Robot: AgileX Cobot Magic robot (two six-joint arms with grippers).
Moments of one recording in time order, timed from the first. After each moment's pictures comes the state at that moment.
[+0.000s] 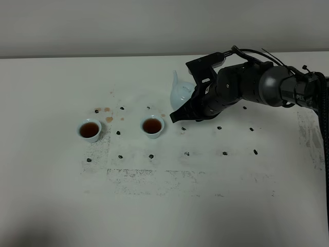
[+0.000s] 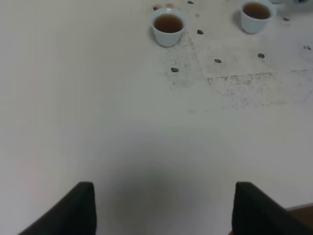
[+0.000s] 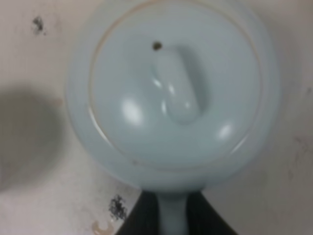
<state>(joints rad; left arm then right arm) -0.04 0.00 -0.46 -0.13 1.07 0.15 0.37 2.20 -1.50 0.16 0.44 -0.12</state>
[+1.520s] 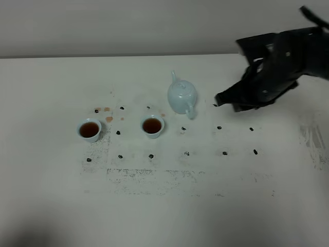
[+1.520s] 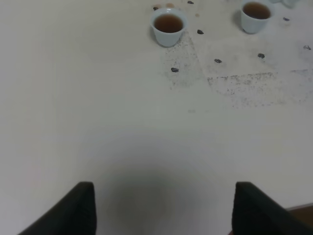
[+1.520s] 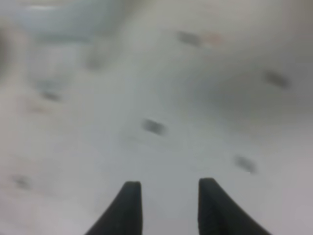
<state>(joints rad) -0.04 0.00 -0.46 -0.13 1.07 0.15 0.19 1.87 -1.36 0.07 0.76 0.00</state>
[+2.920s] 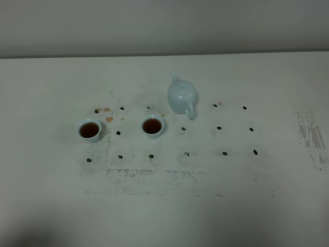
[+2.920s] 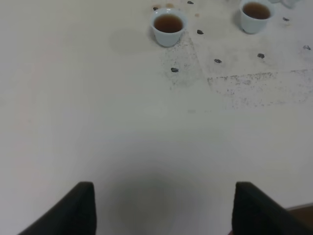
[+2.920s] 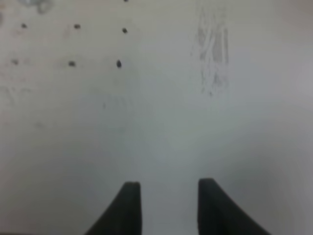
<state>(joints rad) -0.04 0.00 -0.46 -0.13 1.07 0.15 -0.17 0.16 -0.53 0.17 1.13 -0.15</state>
